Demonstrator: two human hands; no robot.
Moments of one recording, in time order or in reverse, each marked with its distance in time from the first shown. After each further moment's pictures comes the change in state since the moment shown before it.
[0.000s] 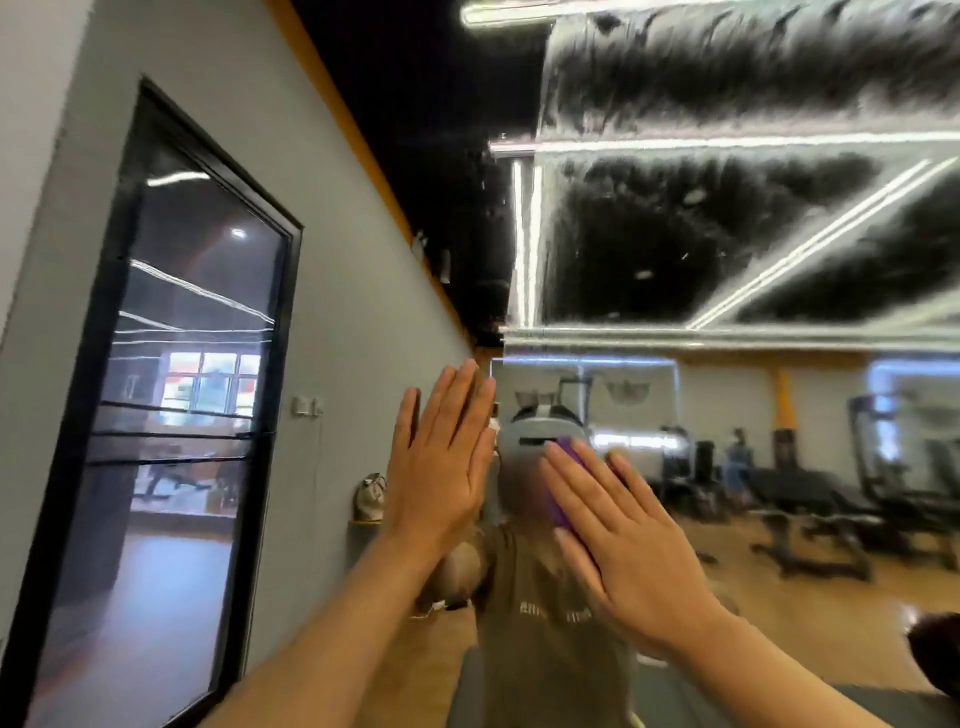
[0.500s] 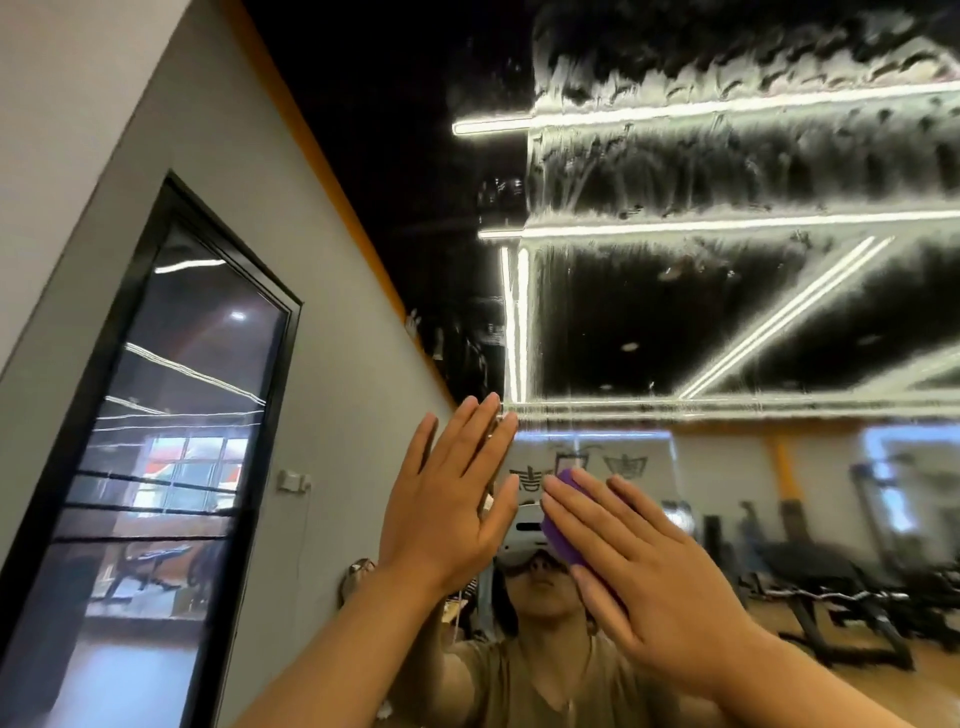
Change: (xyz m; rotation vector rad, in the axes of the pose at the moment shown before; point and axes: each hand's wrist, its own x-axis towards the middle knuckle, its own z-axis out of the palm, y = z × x) left_hand -0.017 -0.005 0.012 -0.004 0.108 0.170; right_hand -0.018 0.001 0.015 -0.089 0.063 -0.118
